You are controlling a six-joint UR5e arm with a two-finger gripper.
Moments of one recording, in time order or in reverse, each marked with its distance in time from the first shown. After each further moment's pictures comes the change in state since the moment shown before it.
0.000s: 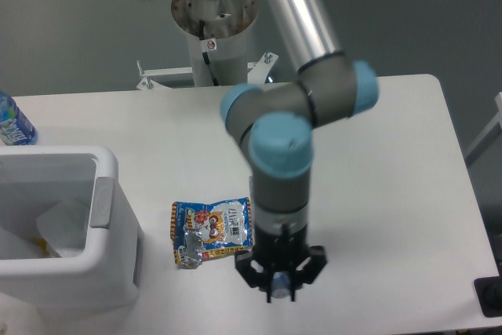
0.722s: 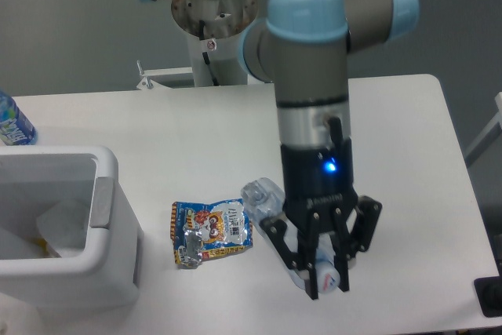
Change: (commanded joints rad) arm -0.055 0.141 -0.001 0.111 0.000 -0.175
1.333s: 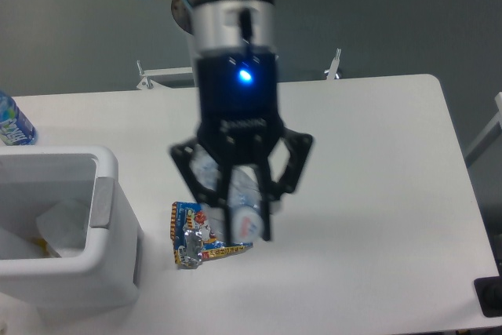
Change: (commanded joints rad) arm -0.123 0.101 0.005 0.002 0.000 0.003
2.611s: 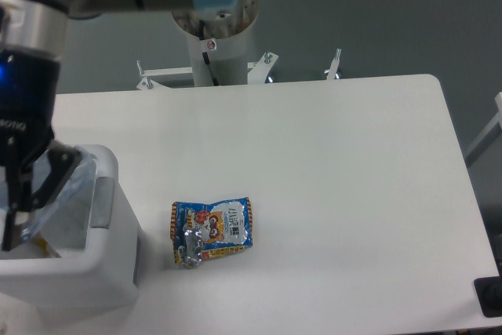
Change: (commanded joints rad) arm -0.235 -0.100 0.015 0.057 0.000 0.006
